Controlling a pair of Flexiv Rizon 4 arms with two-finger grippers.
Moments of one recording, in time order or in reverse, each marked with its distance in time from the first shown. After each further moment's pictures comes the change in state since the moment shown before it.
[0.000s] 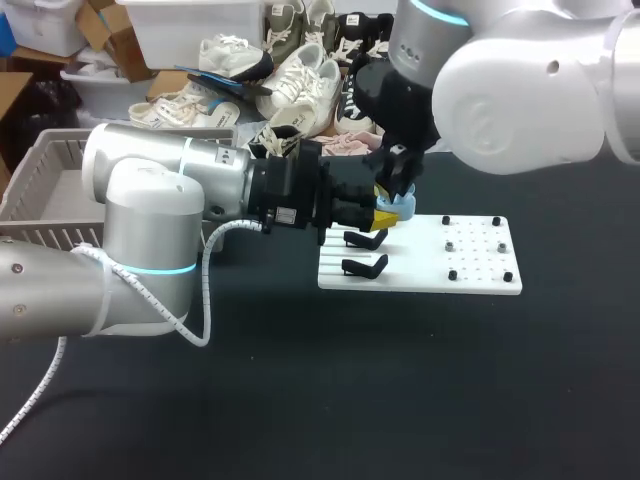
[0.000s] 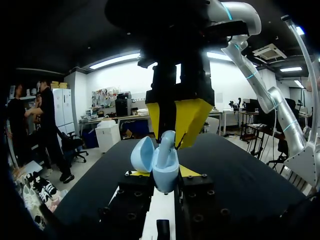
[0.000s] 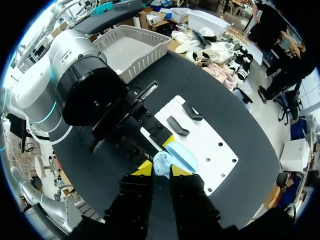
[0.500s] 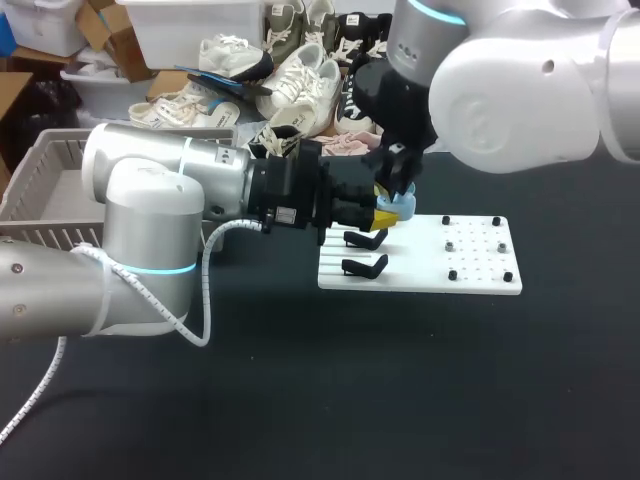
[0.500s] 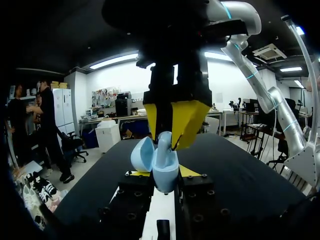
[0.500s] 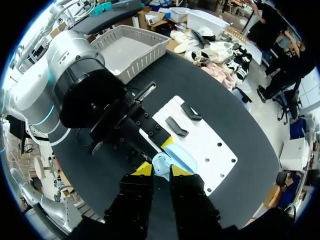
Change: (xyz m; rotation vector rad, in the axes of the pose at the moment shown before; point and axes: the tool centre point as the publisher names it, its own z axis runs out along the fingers) left arm 0.000 0.000 0.000 0.000 0.000 0.000; right arm -0.002 -0.002 0.000 0.008 0.001 0.006
